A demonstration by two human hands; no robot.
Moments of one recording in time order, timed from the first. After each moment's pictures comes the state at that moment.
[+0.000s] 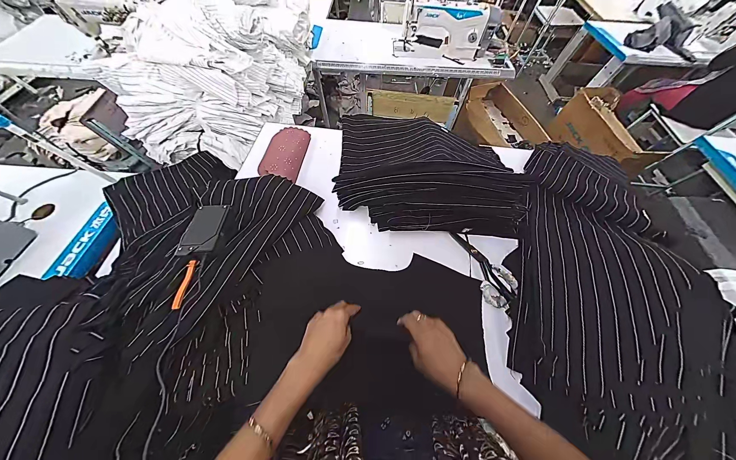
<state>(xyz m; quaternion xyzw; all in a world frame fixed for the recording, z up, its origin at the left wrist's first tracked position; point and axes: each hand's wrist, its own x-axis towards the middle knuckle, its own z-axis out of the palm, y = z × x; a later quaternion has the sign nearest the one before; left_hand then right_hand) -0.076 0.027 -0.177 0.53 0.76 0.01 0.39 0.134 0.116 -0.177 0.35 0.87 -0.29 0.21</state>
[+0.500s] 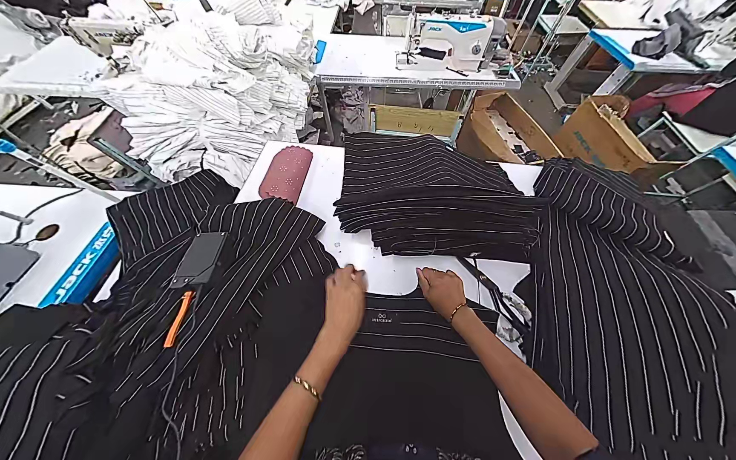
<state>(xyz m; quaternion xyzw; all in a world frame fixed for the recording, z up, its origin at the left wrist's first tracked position) -0.092 0.120 -0.206 0.53 0.81 0.14 0.21 0.105 0.252 -0.262 0.40 0.90 -0.08 -0.11</state>
